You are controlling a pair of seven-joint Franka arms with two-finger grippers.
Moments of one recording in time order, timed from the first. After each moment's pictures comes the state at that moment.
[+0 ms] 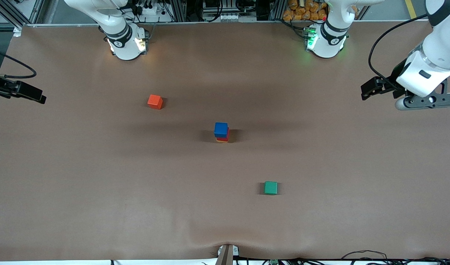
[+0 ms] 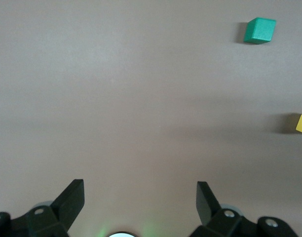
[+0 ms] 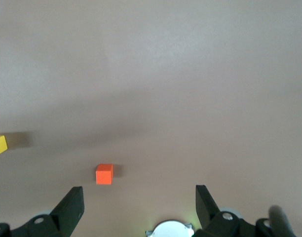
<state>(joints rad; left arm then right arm) -0.03 -0.02 -0.12 -1.65 0.02 1.59 -0.22 0.02 0.16 -0.02 -1.26 -0.02 1.30 0.18</state>
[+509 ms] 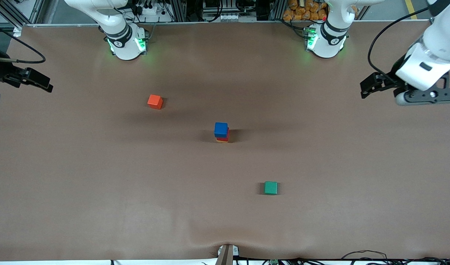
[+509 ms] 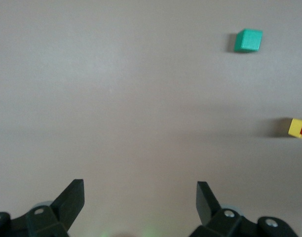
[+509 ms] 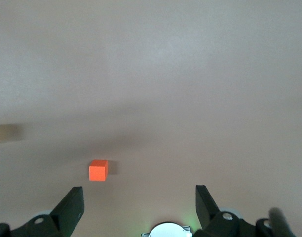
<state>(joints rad) -0.03 -0.02 -0.13 -1.60 0.03 1.59 -0.22 0.01 -0.02 -0.01 -1.53 -0.02 1.41 0.16</state>
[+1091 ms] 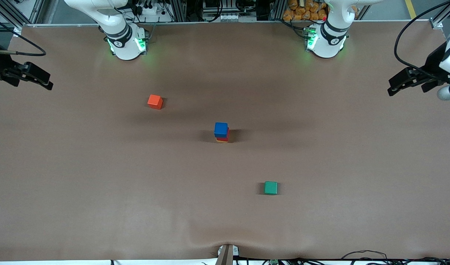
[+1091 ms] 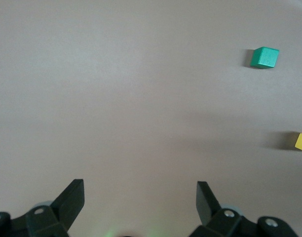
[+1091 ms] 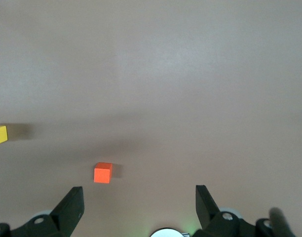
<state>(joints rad) 0.01 -0.03 -0.09 -1.54 0.03 1.53 -0.19 0.03 -0.02 0.00 -1.48 -0.02 1.40 0.11</state>
